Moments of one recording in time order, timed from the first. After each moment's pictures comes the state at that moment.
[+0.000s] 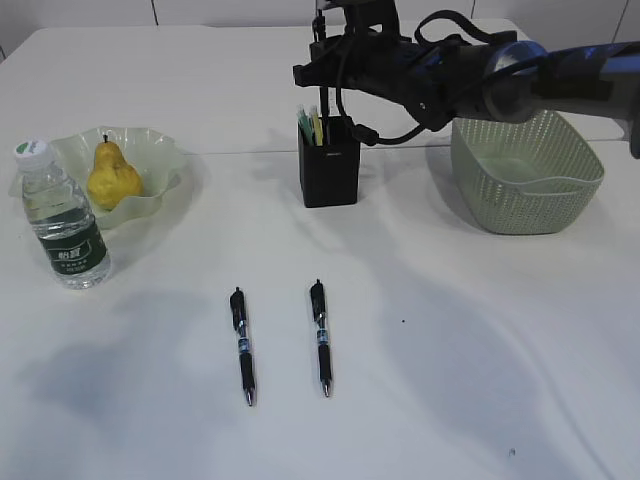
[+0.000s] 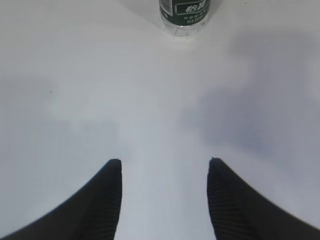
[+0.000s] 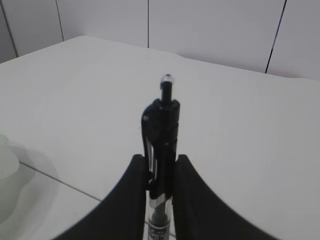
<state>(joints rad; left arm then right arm) -0.07 0.95 -0.61 0.10 0.68 -0.10 0.31 2.35 -1.92 -0.40 -0.18 0.31</state>
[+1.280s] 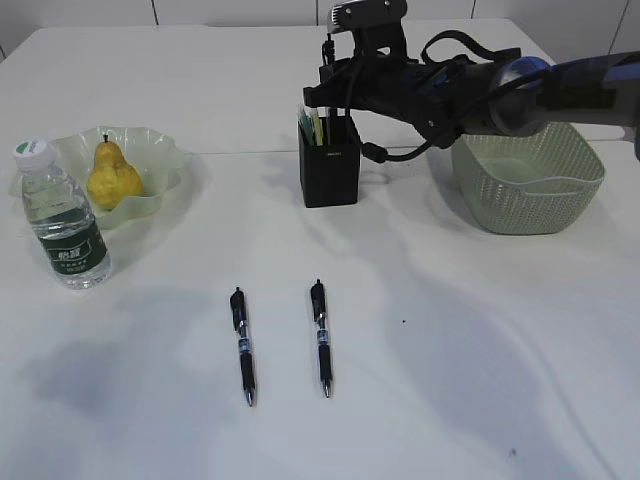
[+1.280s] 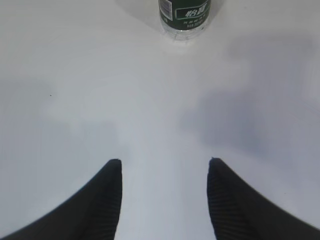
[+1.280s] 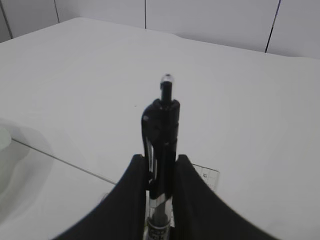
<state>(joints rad) -0.07 0.96 -0.61 0.10 0.67 -0.10 0.29 2.35 -1.85 -0.40 -0.20 0.31</state>
